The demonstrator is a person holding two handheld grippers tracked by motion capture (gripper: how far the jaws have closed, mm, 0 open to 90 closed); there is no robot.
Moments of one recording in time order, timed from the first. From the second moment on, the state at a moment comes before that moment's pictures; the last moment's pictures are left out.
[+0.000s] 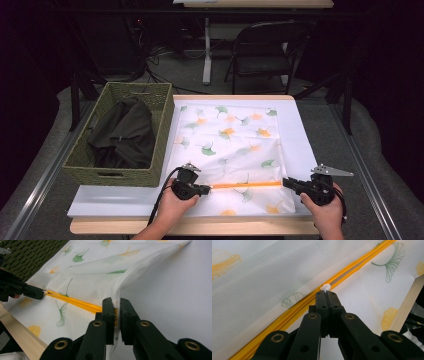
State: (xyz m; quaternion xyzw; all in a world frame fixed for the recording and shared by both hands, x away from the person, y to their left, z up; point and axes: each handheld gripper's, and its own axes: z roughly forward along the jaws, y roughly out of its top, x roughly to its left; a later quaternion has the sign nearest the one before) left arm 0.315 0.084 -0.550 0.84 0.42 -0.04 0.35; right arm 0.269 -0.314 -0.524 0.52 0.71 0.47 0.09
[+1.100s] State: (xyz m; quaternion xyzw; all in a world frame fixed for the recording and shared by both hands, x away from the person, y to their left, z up) left arm 0.299 0.143 -0.545 0.82 0.45 -0.01 0.34; right arm 0.271 -0.317 -0.526 0.53 0.70 0.47 0.09
